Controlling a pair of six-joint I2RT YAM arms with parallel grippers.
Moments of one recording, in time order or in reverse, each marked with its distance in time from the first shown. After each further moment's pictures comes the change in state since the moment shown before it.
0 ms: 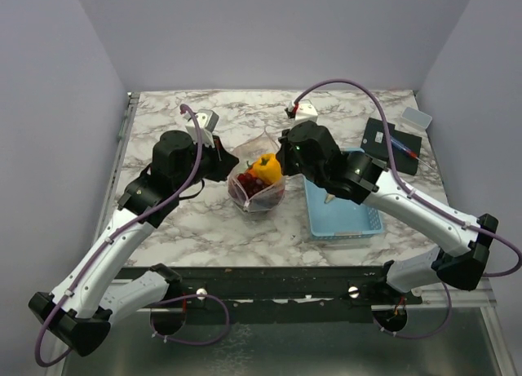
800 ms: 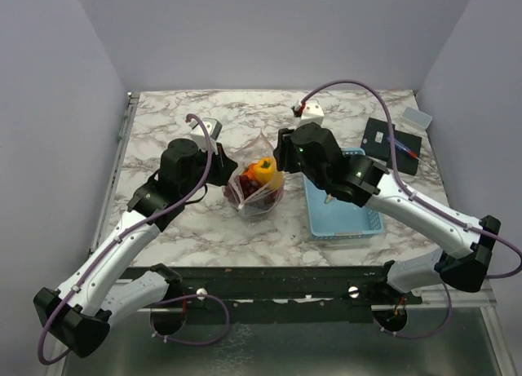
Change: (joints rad) left arm 0.000 -0.007 -0.127 0.090 -0.067 0.053; right arm -0.003 -0.006 -0.050 0.071 0.077 0.015
